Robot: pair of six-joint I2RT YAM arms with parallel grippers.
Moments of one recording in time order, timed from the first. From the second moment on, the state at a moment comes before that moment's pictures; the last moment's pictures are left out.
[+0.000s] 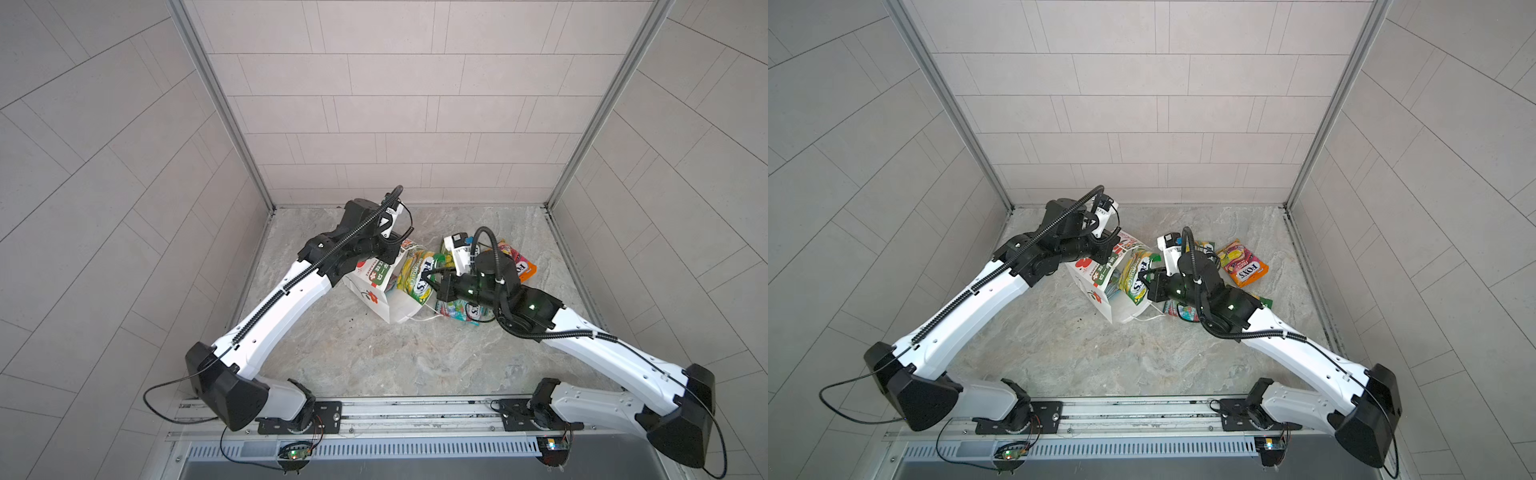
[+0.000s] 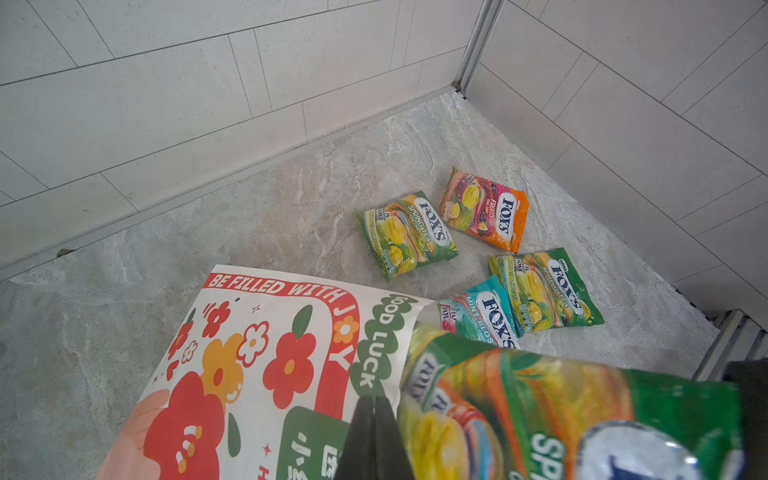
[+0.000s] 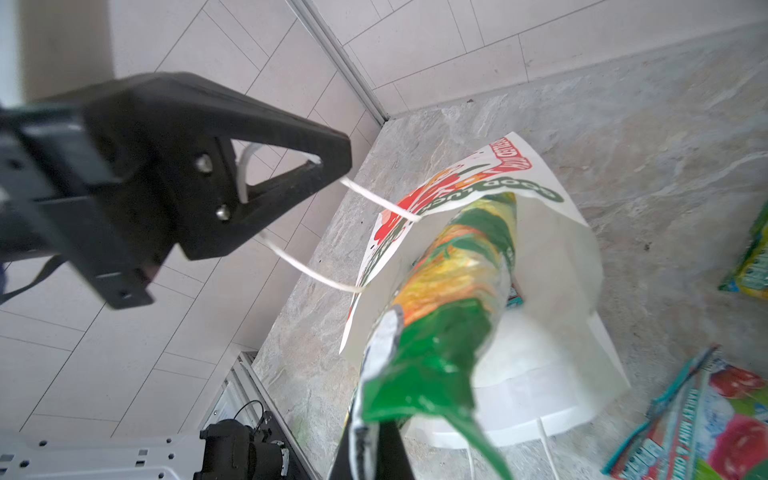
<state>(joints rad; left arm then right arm) -0.58 1.40 1.49 -0.69 0.09 -0.08 0.76 1.07 0.99 -0.27 -0.12 0.63</state>
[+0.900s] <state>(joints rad) -0.58 1.40 1.49 -0.69 0.09 -0.07 0.59 0.77 1.02 -0.95 0.01 0.37</state>
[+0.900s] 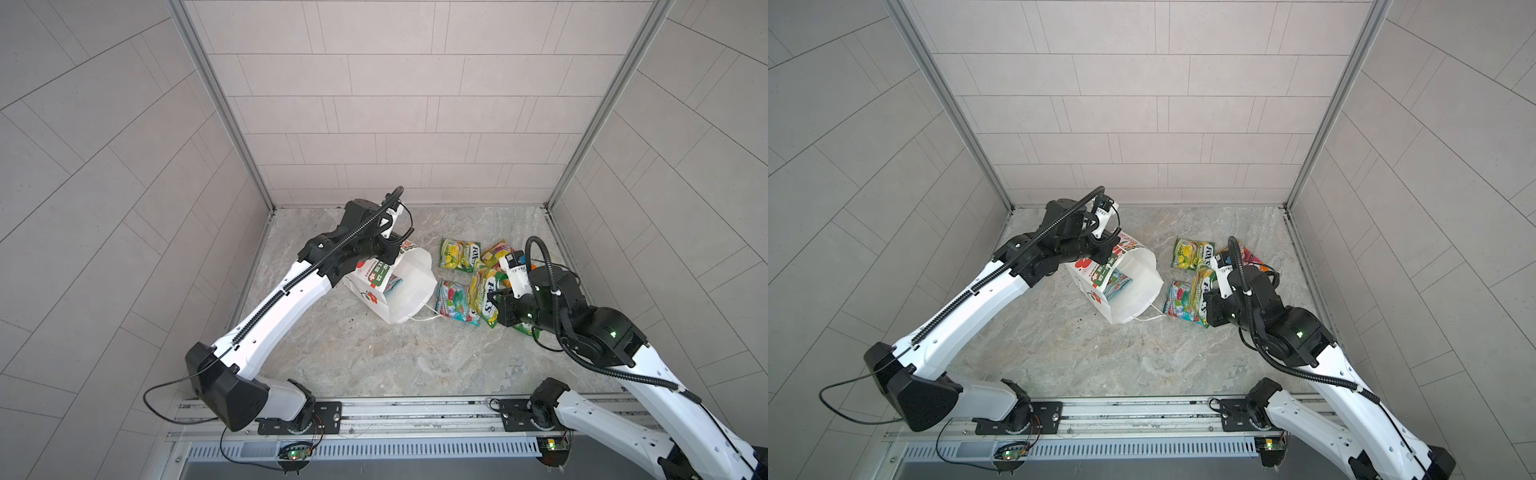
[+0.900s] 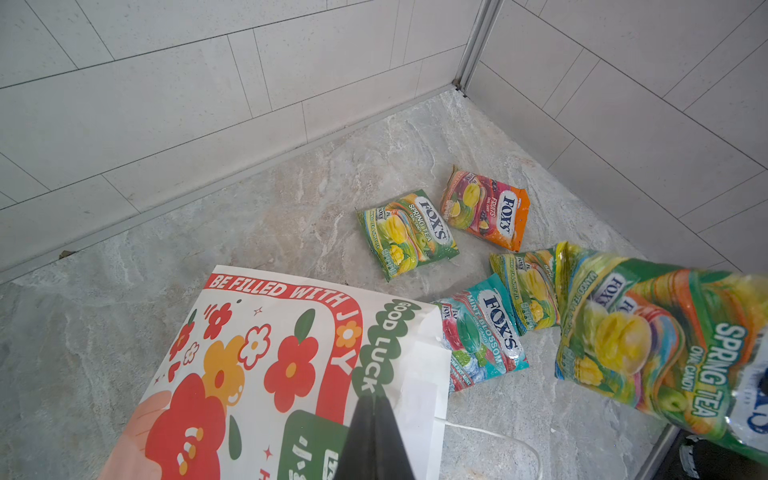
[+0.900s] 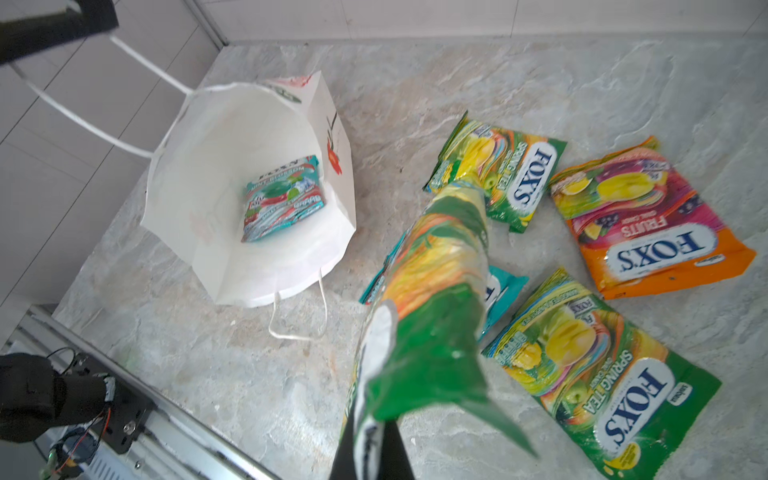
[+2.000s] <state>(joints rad) -0.58 1.40 1.49 -0.69 0.10 -0.07 0.60 0.77 0.42 -0.45 -0.42 0.61</state>
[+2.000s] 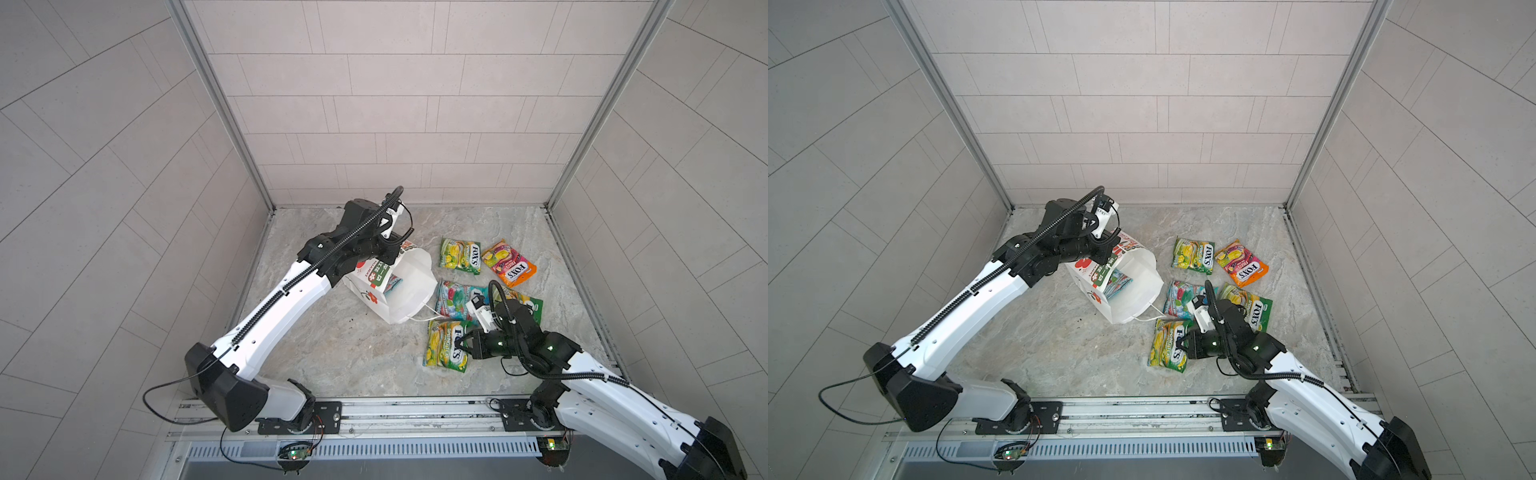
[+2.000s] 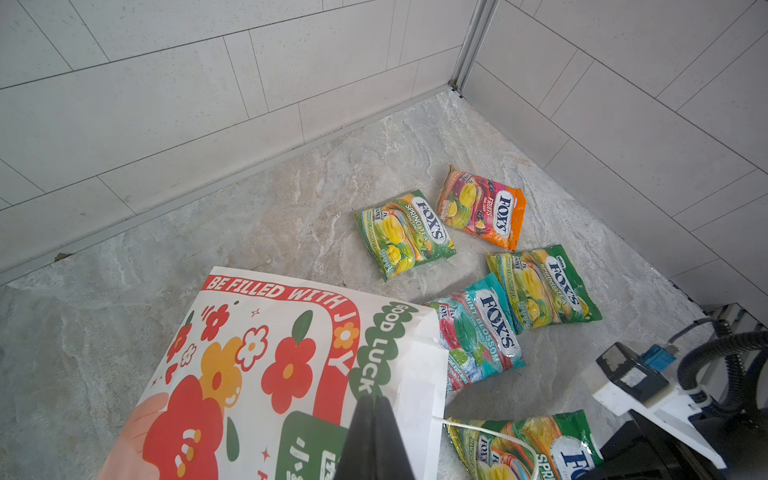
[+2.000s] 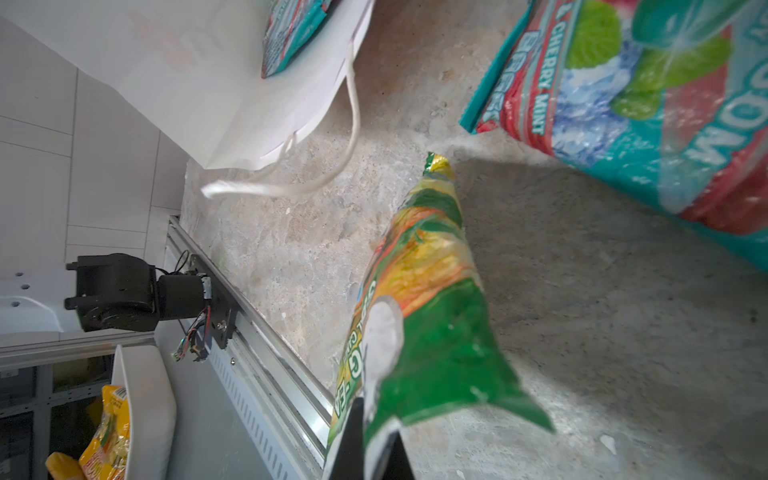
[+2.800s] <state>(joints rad) -0.58 1.40 1.49 -0.69 0.16 -0.05 0.60 0.76 0.47 -0.68 -0.05 0.50</state>
